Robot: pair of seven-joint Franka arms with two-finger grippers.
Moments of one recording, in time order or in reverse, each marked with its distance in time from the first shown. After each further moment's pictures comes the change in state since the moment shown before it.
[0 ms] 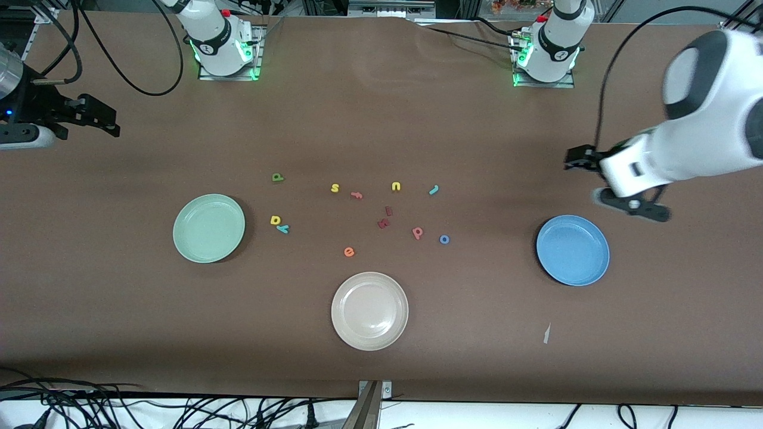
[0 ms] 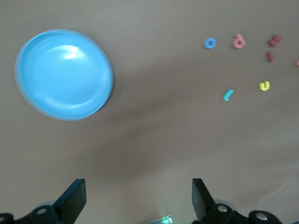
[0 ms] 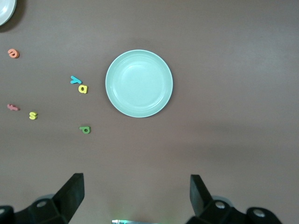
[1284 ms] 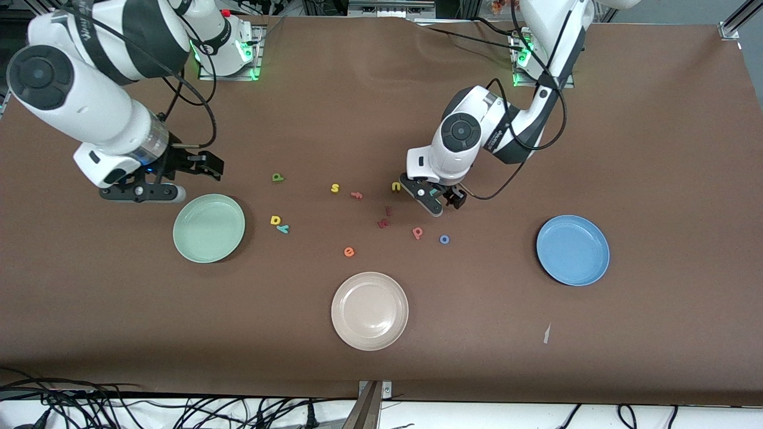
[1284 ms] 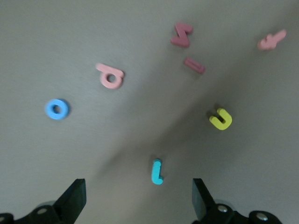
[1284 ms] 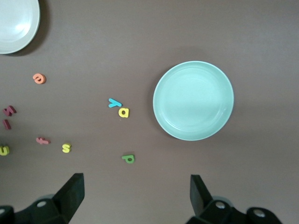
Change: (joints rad) left arm -0.427 0.206 -0.002 -0.376 0.030 0.799 0.028; right arm 0.249 0.206 0.003 0.000 0.000 0.198 0.373
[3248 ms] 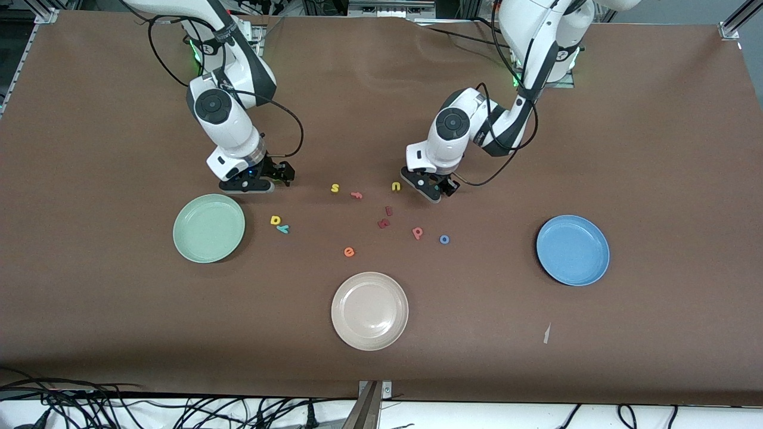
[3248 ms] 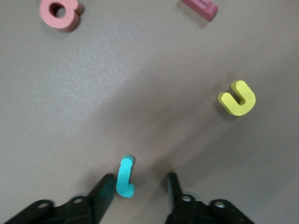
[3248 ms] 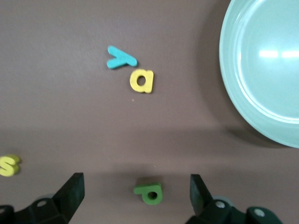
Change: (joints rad) left arm -0.072 0.057 0.019 -0.166 0.000 0.256 -0.131; right arm 0.036 0.058 0.103 -0.732 -0.104 0.916 0.186
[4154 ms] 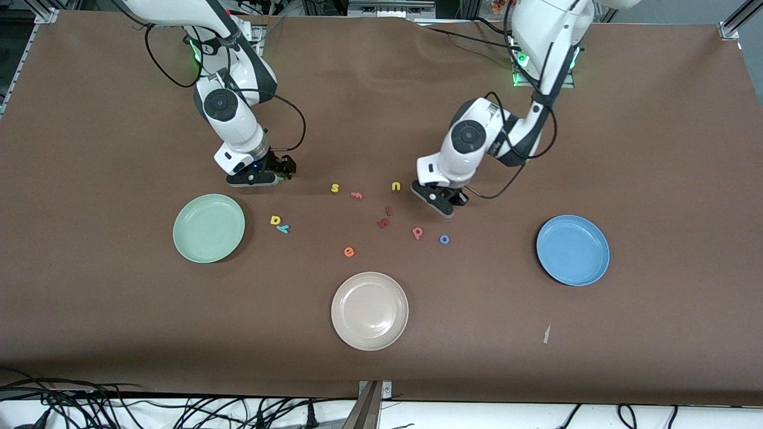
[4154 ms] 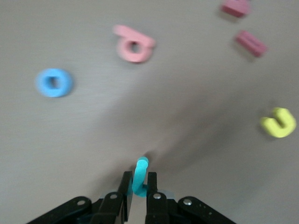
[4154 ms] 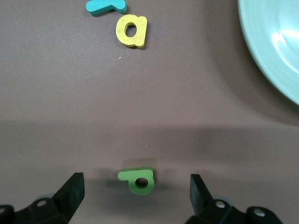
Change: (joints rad) left arm 0.104 -0.014 0.014 0.088 0.000 -0.119 0.072; right arm 0.000 0.049 0.001 -0.095 -0.016 0.139 0.000
